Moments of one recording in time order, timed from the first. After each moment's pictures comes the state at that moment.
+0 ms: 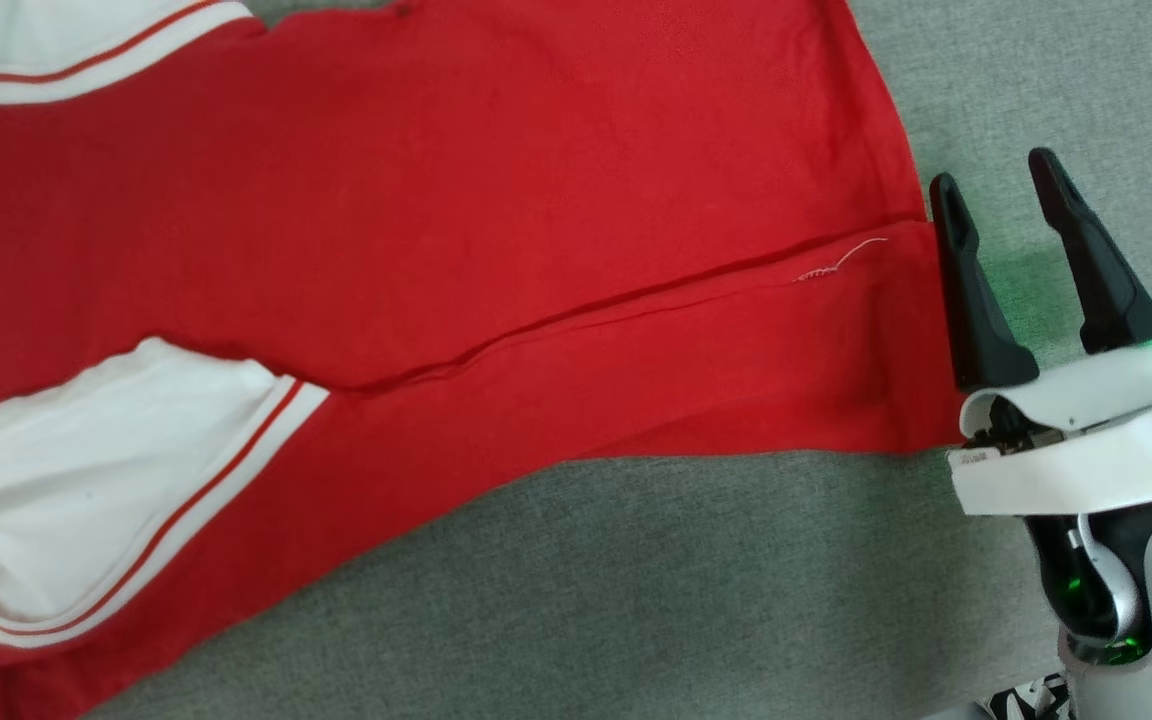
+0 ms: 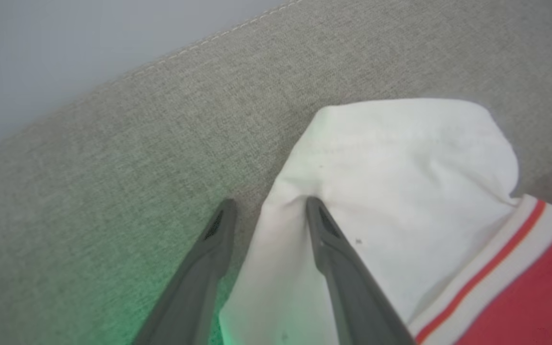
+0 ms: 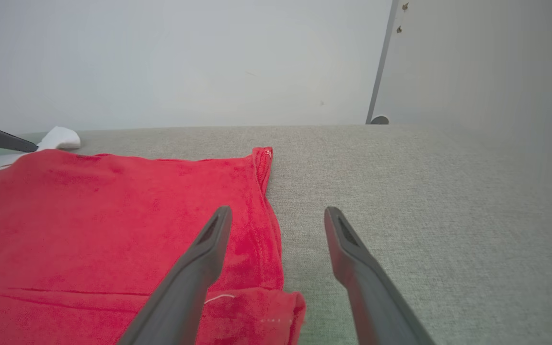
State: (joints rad) left arm -1.55 0.94 -1.11 0.51 -1.21 -0.13 0.63; right arm -0.36 -0.11 0.11 -0.21 0.30 0.13 -0.01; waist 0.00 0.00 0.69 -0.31
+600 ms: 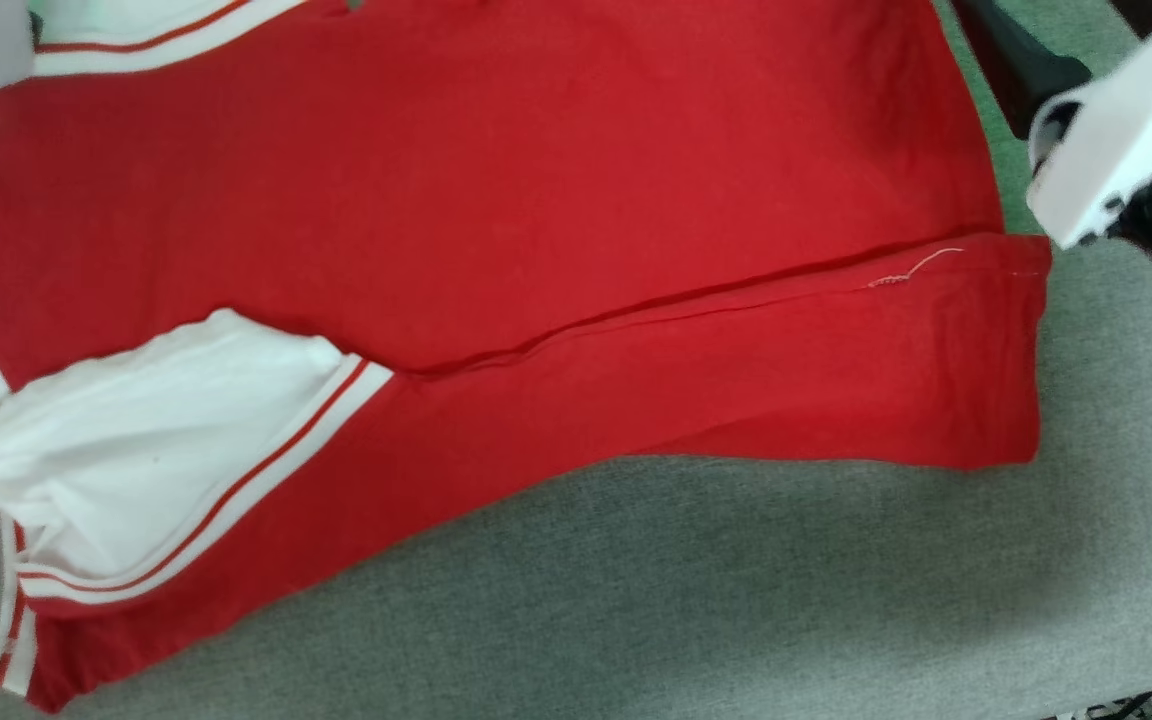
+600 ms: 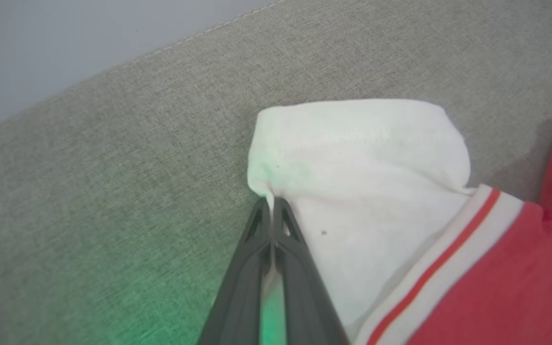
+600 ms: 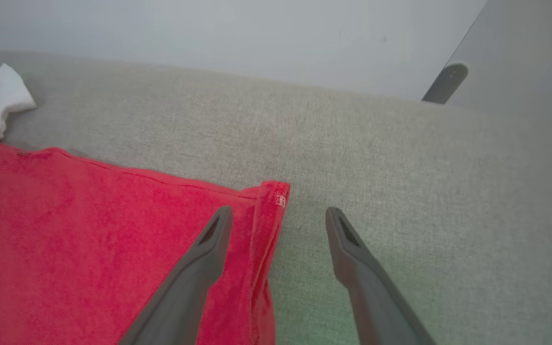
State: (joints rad) left arm -1.60 0.87 -1.20 0.50 -1.30 -0.13 0.56; right arm -0.86 -0.27 0.15 0.00 0.45 0.13 0.59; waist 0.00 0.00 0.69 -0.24
